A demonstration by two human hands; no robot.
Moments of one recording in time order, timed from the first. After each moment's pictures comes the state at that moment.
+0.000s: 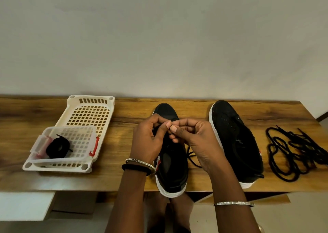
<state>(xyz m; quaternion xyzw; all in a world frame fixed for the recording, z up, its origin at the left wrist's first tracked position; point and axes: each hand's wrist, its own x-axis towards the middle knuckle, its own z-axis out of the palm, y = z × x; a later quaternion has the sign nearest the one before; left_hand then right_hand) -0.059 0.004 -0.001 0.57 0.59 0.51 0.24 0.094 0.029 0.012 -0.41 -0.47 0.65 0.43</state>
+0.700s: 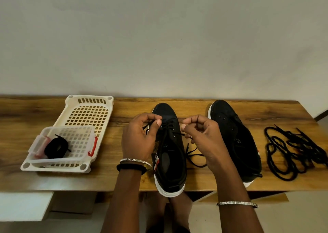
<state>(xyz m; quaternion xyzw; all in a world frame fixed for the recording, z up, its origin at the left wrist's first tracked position) -0.069 0.006 -0.009 0.52 0.65 0.52 0.19 0.108 0.035 0.008 -0.52 -0.51 0.53 0.42</state>
